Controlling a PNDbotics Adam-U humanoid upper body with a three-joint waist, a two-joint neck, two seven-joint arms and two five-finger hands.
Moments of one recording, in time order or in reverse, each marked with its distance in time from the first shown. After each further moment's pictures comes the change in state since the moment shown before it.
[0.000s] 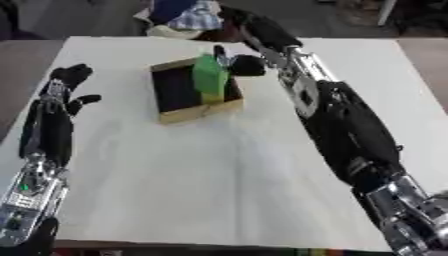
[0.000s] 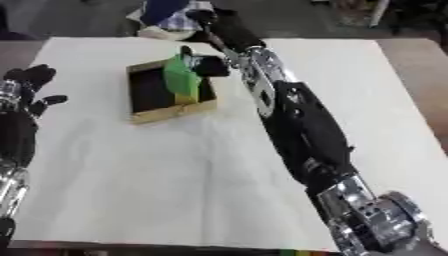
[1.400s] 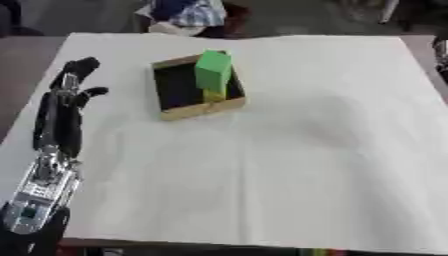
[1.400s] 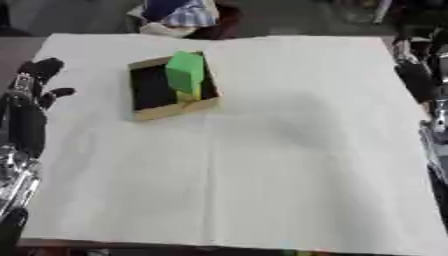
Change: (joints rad) left arm 0.026 0.011 0.034 -0.029 -0.062 -0.017 0.058; right arm 0.571 -0.301 -0.185 -0.462 -0.816 0.091 -0.235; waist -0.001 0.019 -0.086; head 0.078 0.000
